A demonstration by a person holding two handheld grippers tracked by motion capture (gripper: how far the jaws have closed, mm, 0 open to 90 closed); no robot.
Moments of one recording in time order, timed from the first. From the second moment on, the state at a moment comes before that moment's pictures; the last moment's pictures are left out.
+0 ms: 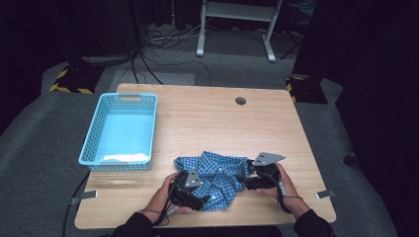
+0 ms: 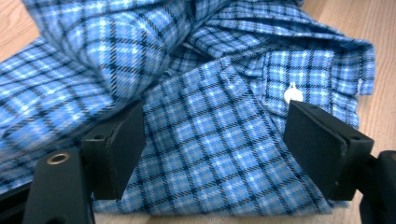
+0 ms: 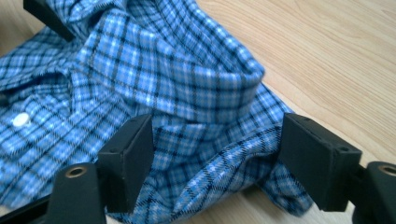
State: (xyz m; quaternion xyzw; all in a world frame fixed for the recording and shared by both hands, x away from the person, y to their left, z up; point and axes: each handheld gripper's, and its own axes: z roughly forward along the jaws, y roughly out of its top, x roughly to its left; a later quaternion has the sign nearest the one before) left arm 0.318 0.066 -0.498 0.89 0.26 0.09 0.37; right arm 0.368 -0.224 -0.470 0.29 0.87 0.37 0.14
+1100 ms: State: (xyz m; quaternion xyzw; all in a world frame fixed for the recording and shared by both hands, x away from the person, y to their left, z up) left arm 0.317 0.060 -0.501 0.89 0.22 0.09 0.38; right arm 0.376 -0.202 -0.457 0.26 0.87 0.40 0.14
